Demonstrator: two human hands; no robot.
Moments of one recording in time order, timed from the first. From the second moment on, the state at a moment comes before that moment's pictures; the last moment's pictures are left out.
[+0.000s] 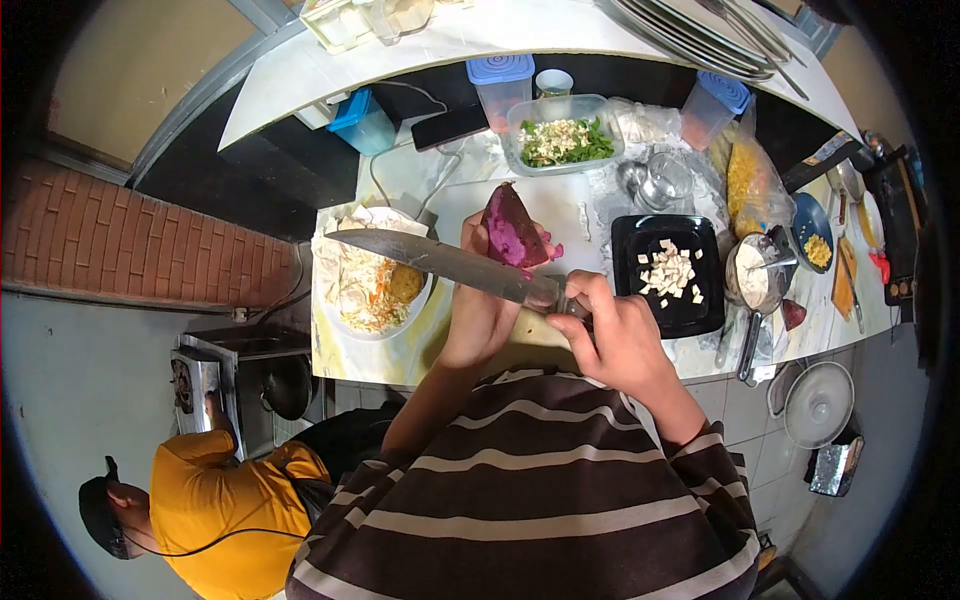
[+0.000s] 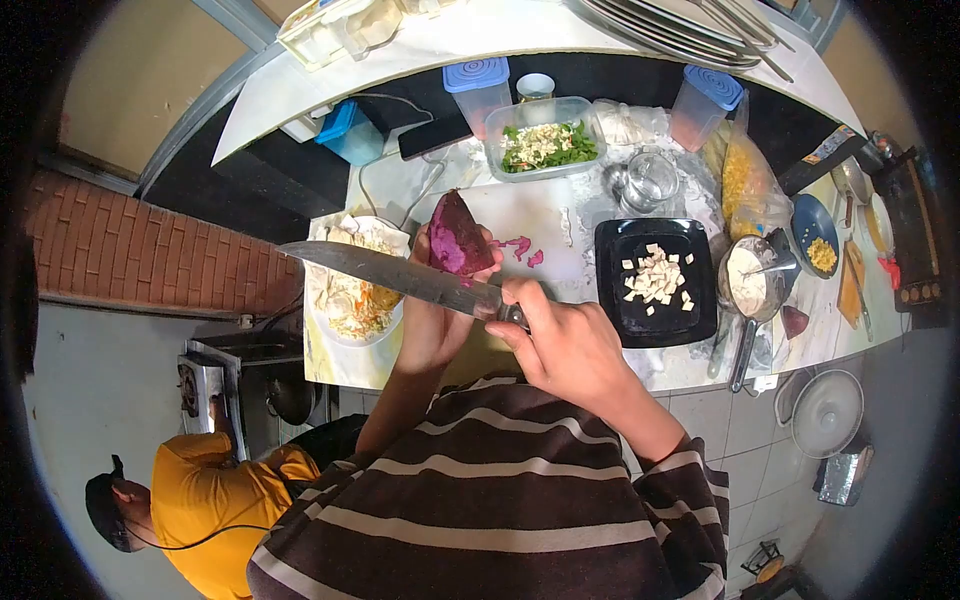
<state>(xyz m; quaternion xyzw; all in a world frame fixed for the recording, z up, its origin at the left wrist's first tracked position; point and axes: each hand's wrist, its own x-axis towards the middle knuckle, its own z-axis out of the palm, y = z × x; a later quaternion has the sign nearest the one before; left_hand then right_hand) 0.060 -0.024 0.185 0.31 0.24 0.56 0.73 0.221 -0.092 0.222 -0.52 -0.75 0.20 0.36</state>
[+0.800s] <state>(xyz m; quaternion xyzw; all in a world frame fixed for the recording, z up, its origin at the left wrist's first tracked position) 0.055 -0.027 0.187 0.32 0.19 0.52 0.77 0.221 -0.091 0.240 -0.47 -0.81 0.12 0.32</state>
